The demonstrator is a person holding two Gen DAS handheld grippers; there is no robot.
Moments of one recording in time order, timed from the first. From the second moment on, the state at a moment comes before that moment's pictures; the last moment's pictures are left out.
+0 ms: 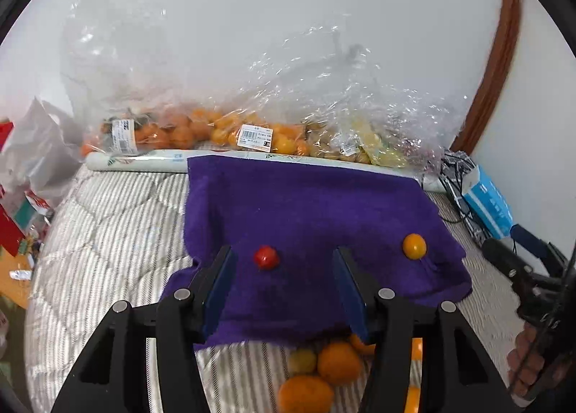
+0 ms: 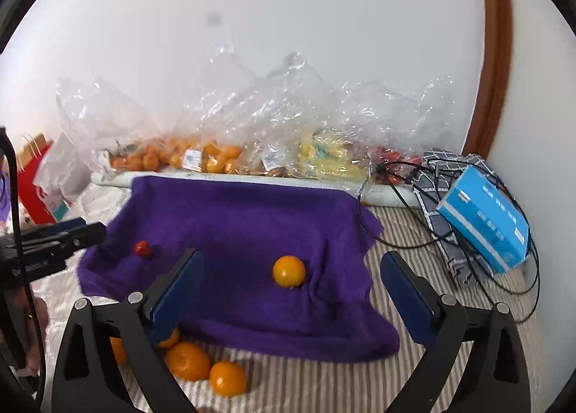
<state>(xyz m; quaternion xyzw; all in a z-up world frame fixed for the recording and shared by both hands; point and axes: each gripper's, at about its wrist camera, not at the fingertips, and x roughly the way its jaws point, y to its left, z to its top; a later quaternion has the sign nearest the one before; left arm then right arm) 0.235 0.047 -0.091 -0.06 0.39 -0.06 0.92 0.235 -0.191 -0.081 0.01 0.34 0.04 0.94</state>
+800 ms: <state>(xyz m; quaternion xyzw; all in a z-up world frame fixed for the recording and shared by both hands) 0.150 0.052 -0.088 -0.07 0.38 -0.07 0.92 0.139 -0.191 -0.082 0.06 0.32 0.06 0.94</state>
